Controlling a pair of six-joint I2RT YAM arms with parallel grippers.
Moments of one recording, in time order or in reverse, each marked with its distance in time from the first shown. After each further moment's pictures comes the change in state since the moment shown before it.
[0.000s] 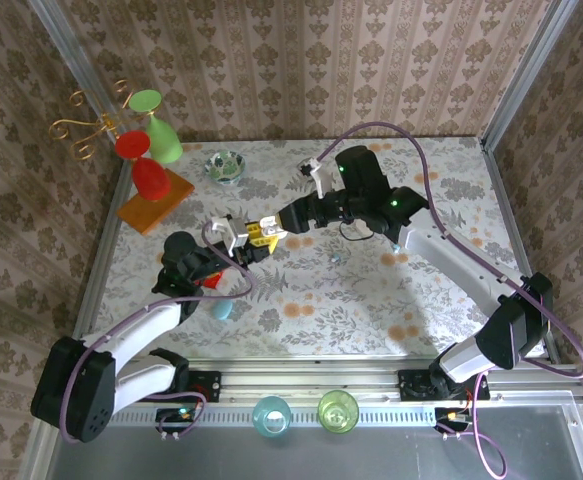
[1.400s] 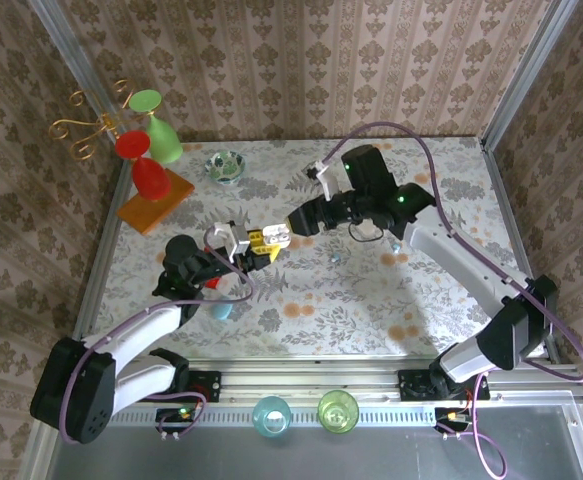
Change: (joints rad) left arm -0.006 -0.014 -0.027 -0.016 0.061 -0.003; right arm -0.042 0.007 0.048 -0.144 -0.027 -0.073
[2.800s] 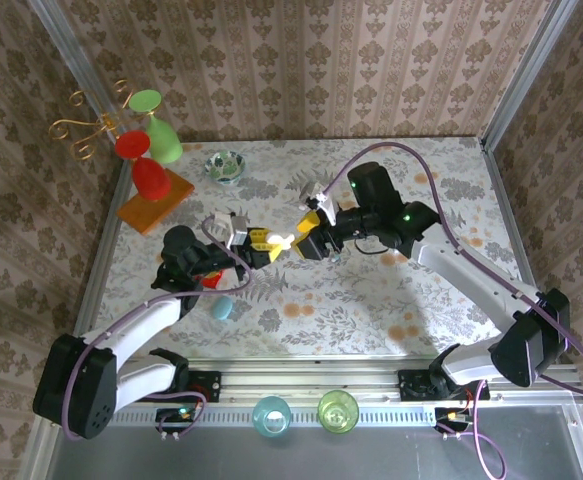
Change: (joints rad) left arm 0.025 0.037 0.075 -0.021 0.158 -0.174; right arm 0.029 -0.119 -0.200 0.122 -0.140 -0.396
